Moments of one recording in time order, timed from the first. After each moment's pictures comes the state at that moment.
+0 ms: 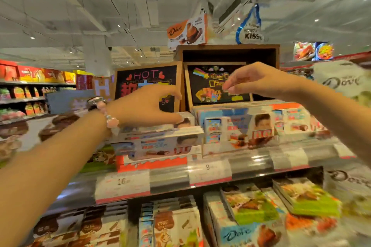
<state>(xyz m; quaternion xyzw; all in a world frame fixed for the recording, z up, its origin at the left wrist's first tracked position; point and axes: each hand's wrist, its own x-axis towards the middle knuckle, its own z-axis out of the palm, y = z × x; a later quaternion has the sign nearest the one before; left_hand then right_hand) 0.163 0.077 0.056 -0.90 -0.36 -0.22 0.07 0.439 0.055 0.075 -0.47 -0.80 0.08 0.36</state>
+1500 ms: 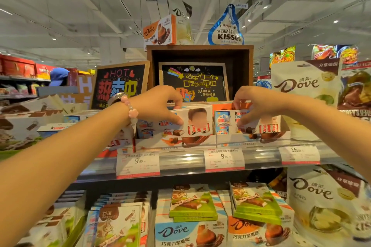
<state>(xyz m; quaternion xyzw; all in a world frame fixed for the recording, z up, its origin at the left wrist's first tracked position) 0.319 0.077 0.043 -0.88 -0.42 -0.19 0.12 0.590 0.073 0.041 -0.57 -0.80 -0.13 0.13</state>
